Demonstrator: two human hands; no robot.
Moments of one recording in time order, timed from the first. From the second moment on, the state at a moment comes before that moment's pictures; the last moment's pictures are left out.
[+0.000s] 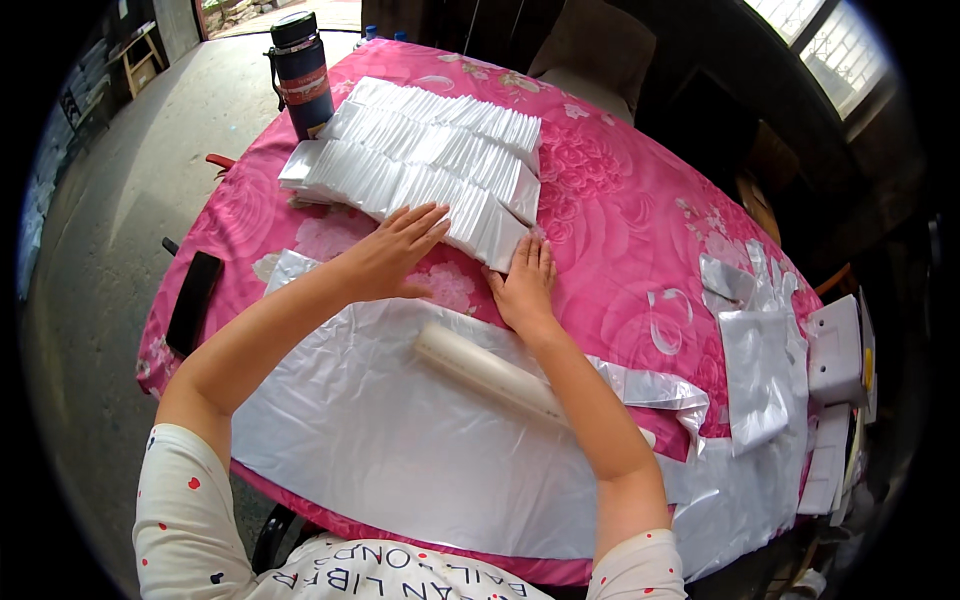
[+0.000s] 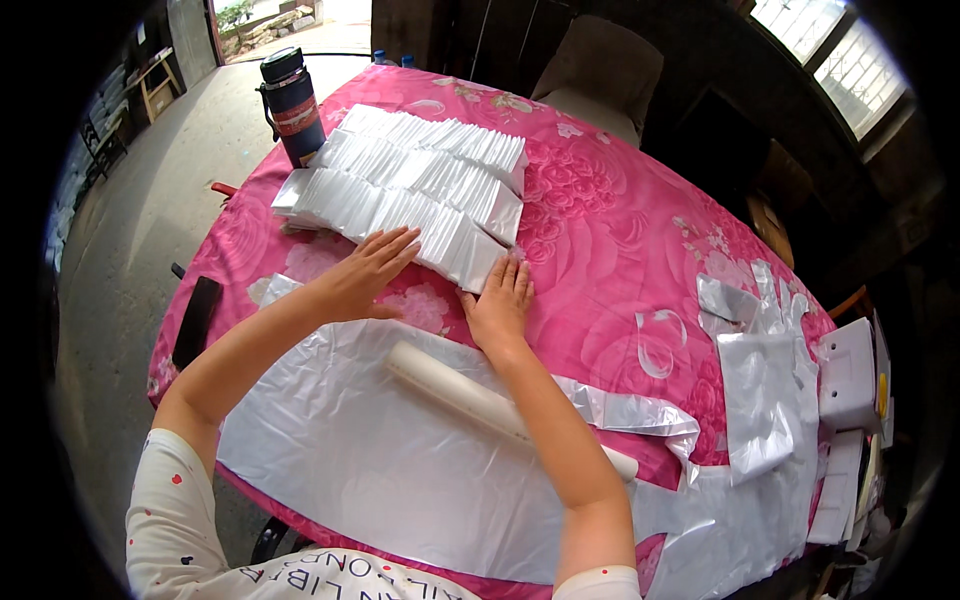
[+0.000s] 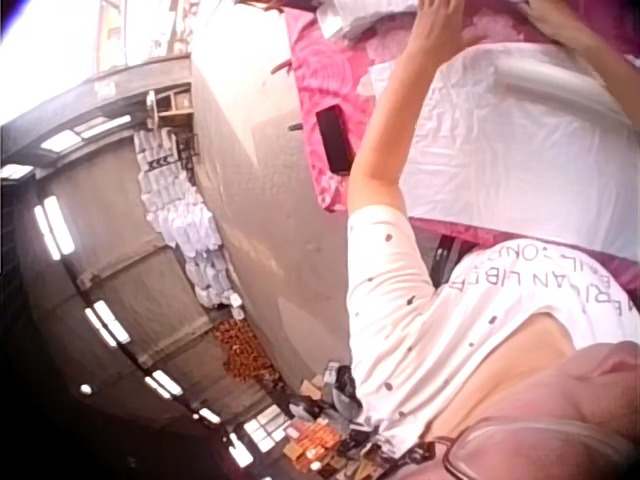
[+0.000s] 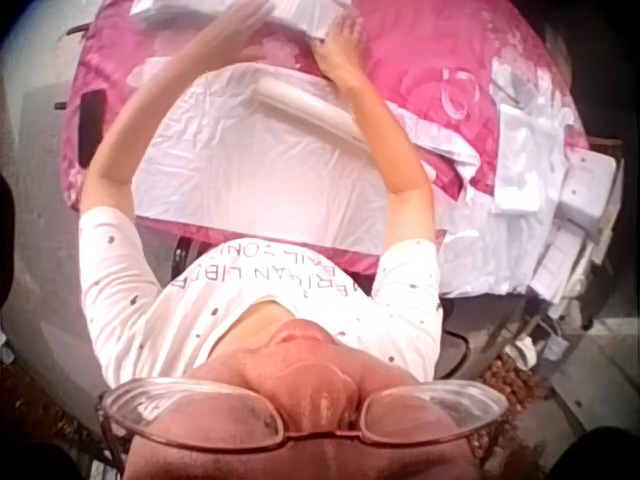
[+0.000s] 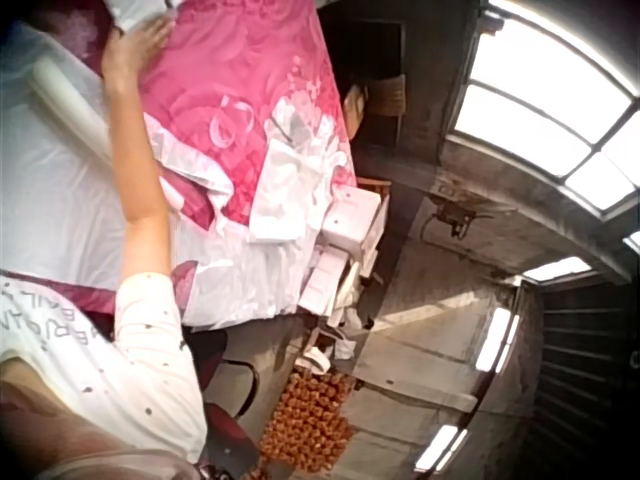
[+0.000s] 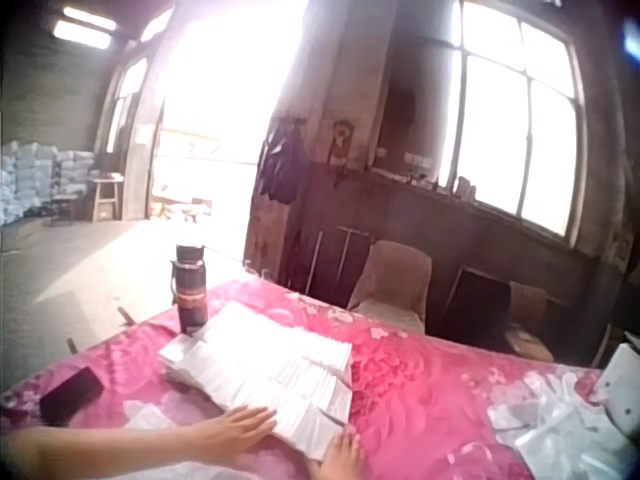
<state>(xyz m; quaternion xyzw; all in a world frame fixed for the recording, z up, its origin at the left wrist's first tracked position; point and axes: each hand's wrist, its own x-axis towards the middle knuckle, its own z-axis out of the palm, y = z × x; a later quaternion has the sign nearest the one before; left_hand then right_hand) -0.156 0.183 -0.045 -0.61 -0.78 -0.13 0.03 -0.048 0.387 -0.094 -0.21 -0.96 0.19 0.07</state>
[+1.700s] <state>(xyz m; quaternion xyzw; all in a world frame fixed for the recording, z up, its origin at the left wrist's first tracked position) 0.108 0.052 -0.078 -0.56 -0.78 -0.29 -0.04 0.295 0.275 -0.042 -0.25 -0.92 0.28 0.05</state>
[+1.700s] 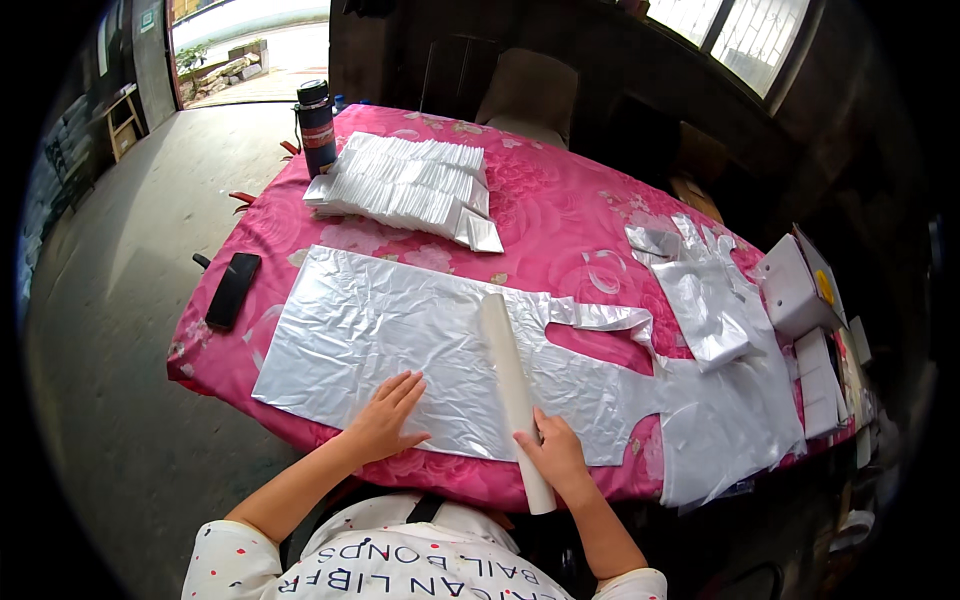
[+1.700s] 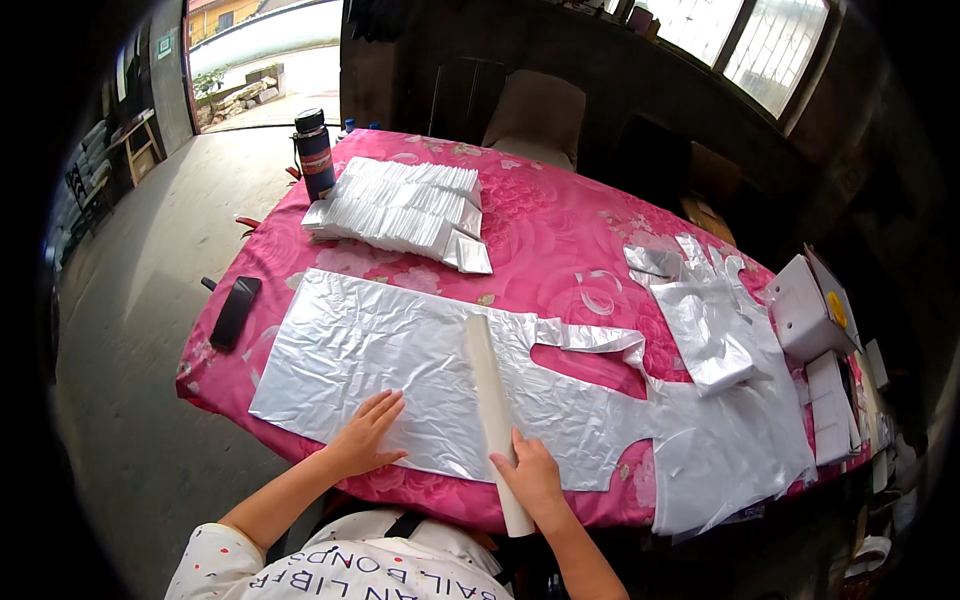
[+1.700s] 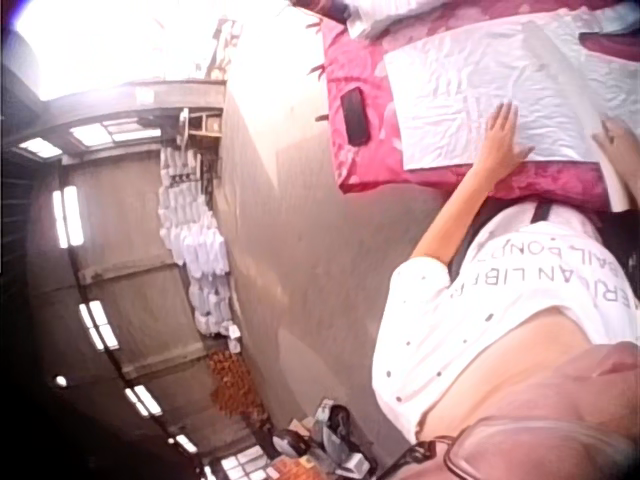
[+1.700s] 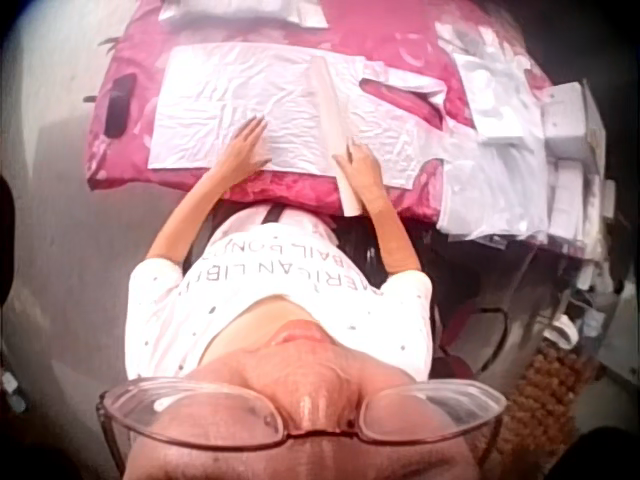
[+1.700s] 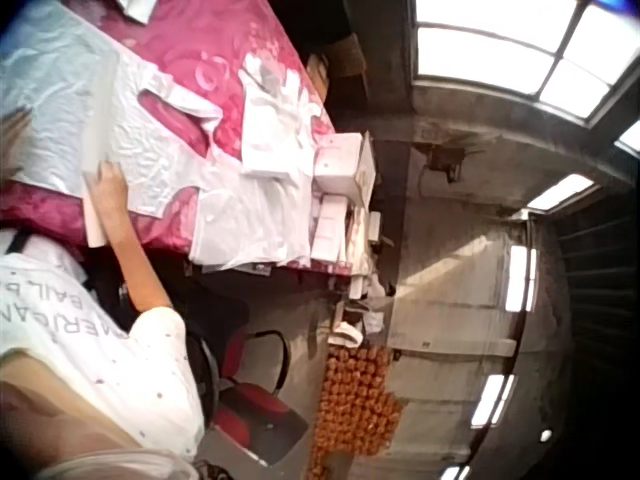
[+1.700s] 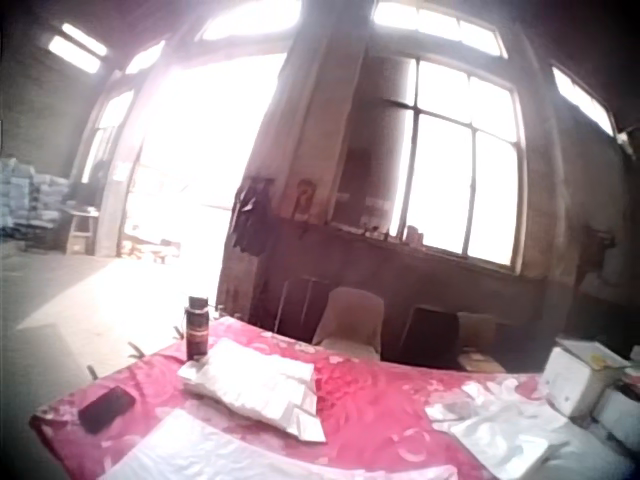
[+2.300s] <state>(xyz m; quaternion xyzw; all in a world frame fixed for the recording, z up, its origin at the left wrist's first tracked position) 0.161 0.141 -0.069 -0.63 -0.74 -0.23 -0.06 0.338 0.395 -0.098 -0.20 -0.96 0.09 0.17</state>
